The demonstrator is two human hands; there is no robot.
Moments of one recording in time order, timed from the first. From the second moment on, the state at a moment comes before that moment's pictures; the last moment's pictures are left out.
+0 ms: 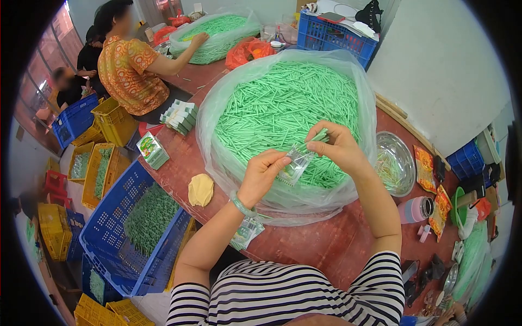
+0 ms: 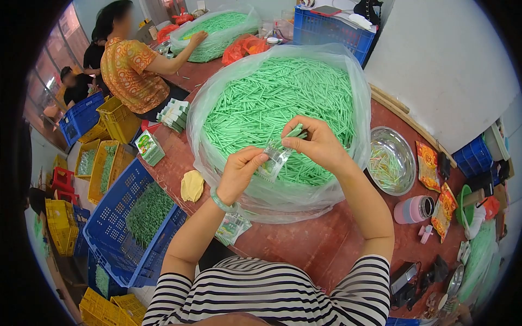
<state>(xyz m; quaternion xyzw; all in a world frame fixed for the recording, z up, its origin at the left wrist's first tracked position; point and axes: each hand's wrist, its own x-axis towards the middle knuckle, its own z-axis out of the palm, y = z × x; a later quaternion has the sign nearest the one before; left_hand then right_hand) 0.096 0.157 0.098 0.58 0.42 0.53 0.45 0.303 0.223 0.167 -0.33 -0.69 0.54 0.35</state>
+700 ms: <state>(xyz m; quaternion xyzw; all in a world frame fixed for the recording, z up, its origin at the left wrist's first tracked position) 0.111 0.172 0.110 0.52 0.38 0.49 0.59 0.308 0.223 0.167 -0.36 -0.77 0.42 0.32</state>
